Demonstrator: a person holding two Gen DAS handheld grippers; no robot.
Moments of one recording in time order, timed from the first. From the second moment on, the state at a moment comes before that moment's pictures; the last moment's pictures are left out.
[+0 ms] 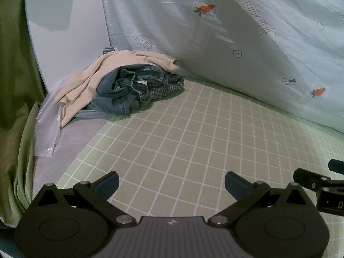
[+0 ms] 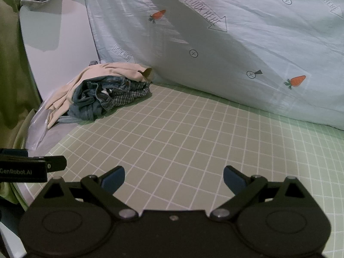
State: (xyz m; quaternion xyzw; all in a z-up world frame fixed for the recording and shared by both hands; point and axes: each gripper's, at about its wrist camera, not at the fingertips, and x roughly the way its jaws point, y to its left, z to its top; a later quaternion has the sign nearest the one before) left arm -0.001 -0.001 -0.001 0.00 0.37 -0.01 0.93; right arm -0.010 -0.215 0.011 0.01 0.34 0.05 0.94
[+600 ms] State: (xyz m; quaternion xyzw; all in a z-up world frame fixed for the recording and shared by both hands) left arm 0.004 -0.004 0.002 0.00 0.37 -0.02 0.93; right arm -0.014 -0.218 0.011 0.02 0.34 0.03 0.94
